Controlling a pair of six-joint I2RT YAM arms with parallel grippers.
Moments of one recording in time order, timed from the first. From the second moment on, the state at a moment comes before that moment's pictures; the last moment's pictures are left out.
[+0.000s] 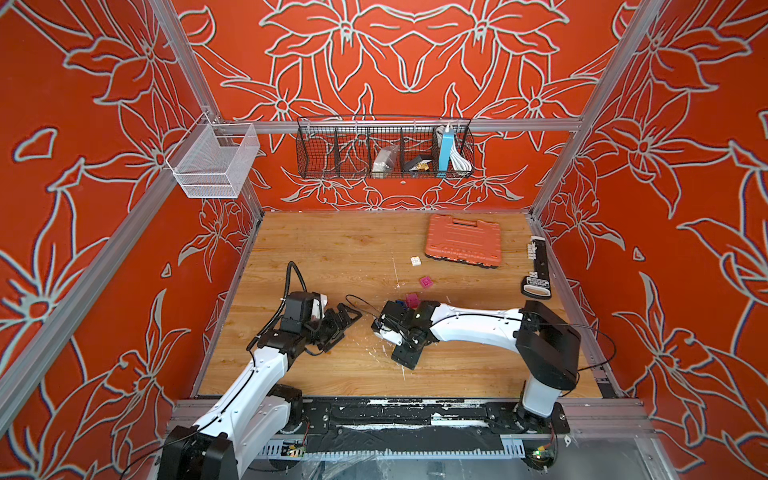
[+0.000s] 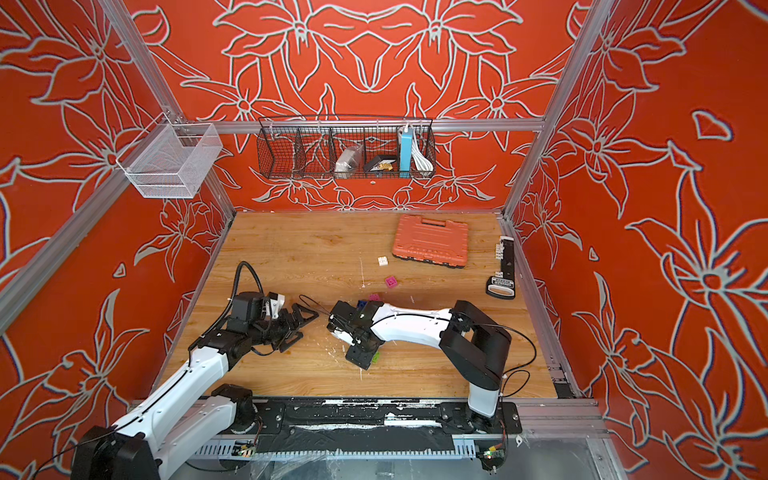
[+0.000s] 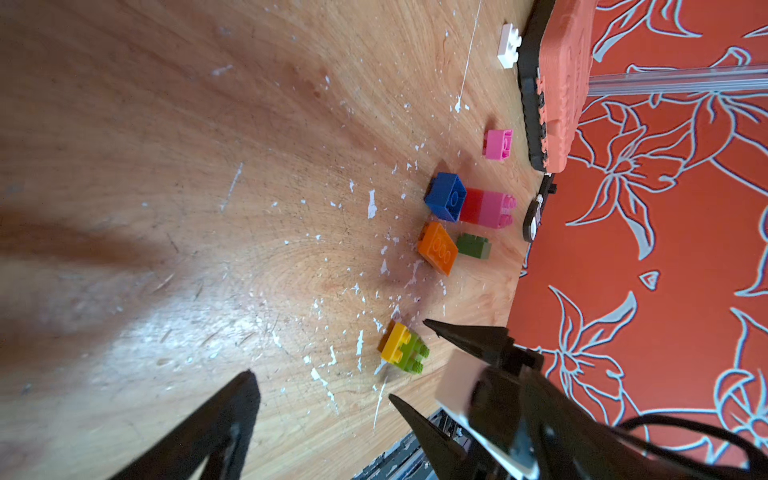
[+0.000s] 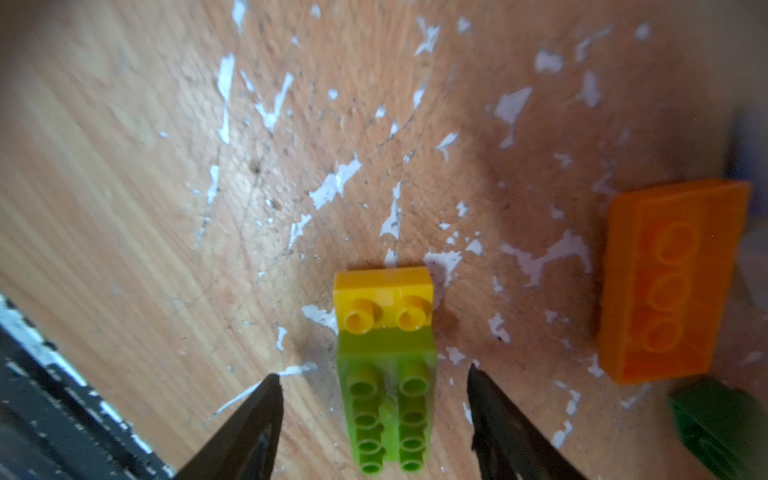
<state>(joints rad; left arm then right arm) -0.14 0.88 0.41 -0.36 0.59 -0.92 1.12 1.74 1.15 -0.77 0.00 -0.04</state>
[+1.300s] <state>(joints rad) -0.54 1.11 0.38 -0.20 0.41 -0.95 1.05 1.56 0.84 -0.53 -0.09 -0.04</state>
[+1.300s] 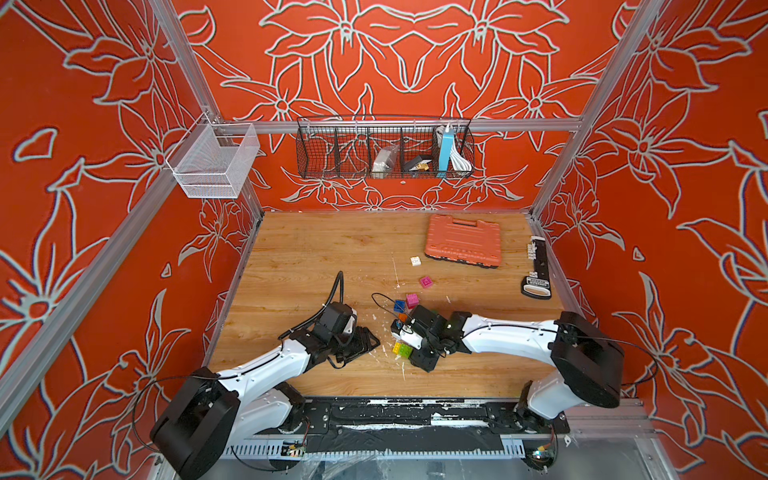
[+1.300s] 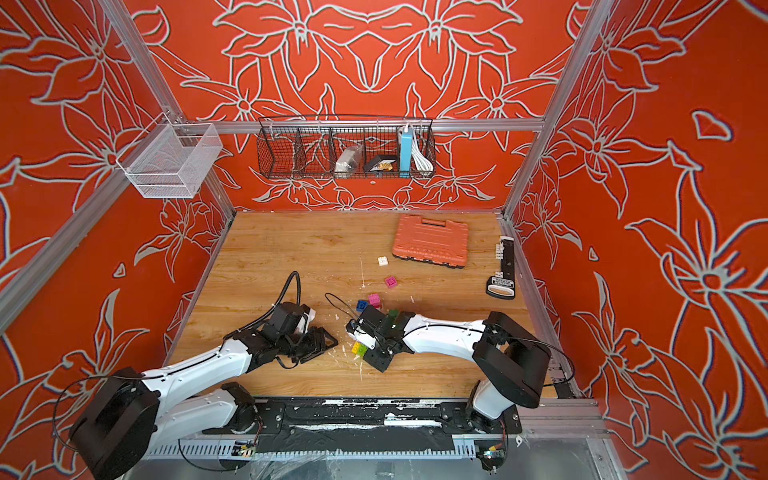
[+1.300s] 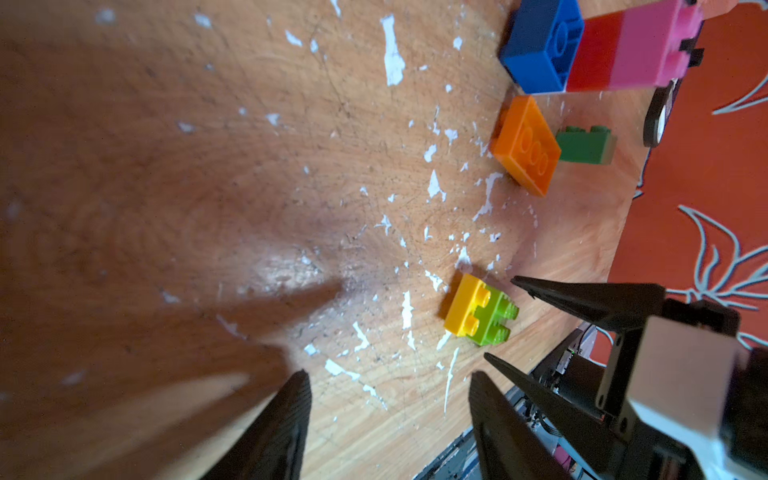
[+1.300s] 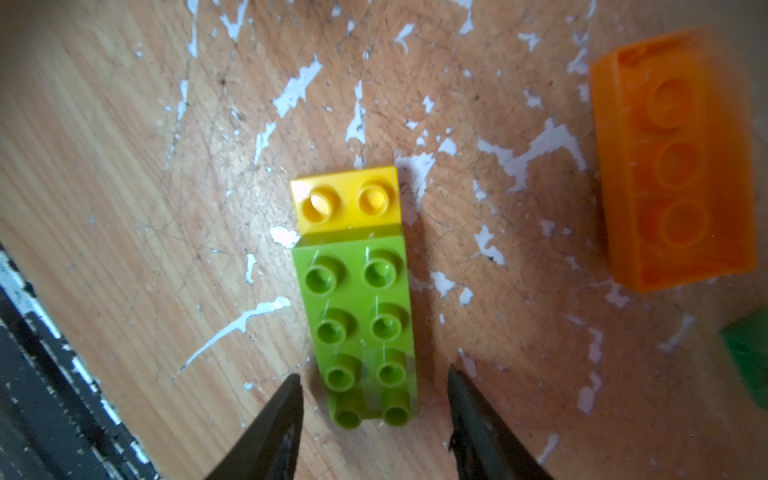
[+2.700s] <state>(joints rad) -0.54 1.15 0.54 -0.30 0.34 -0.86 0.91 1.22 0.99 -0.70 0.14 0.17</state>
